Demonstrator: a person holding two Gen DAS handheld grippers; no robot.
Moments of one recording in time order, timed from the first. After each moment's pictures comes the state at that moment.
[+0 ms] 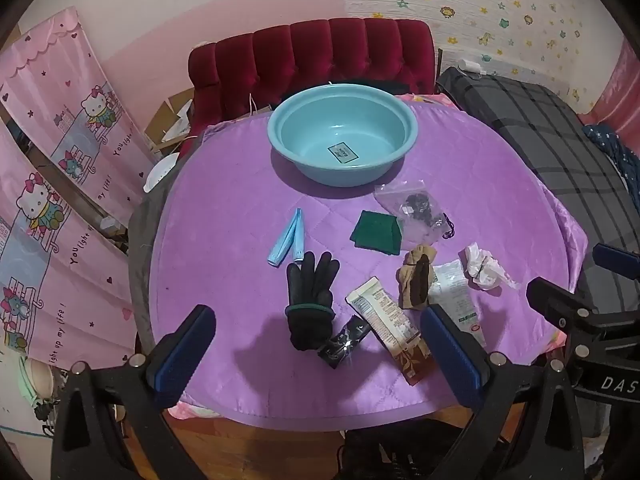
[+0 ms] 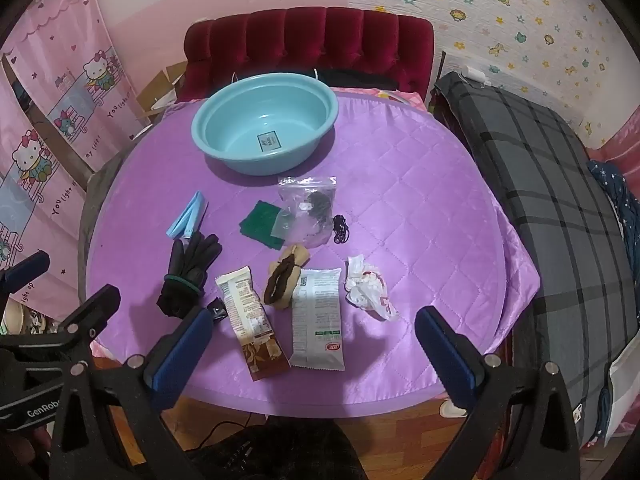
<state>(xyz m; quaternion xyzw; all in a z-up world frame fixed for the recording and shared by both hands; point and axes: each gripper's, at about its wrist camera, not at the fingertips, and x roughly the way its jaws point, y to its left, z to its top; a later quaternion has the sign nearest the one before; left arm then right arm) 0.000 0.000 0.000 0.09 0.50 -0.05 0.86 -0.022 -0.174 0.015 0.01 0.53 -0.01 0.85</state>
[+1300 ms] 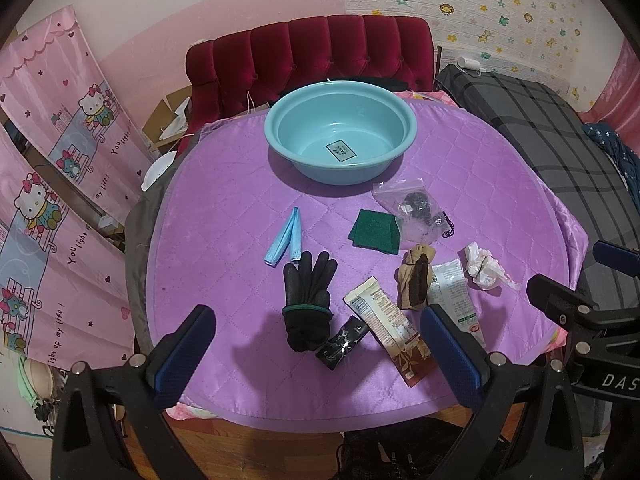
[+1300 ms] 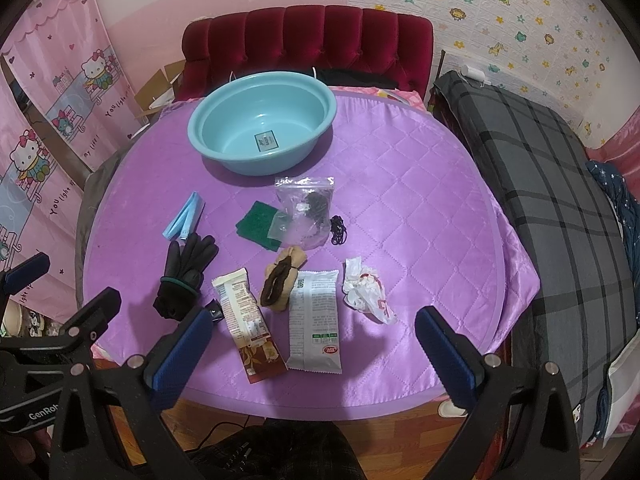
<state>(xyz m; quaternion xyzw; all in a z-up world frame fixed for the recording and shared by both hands) 0.001 -0.002 0.000 0.09 0.50 -0.06 0.86 -0.017 -0.176 0.013 0.01 0.53 -0.01 0.84</state>
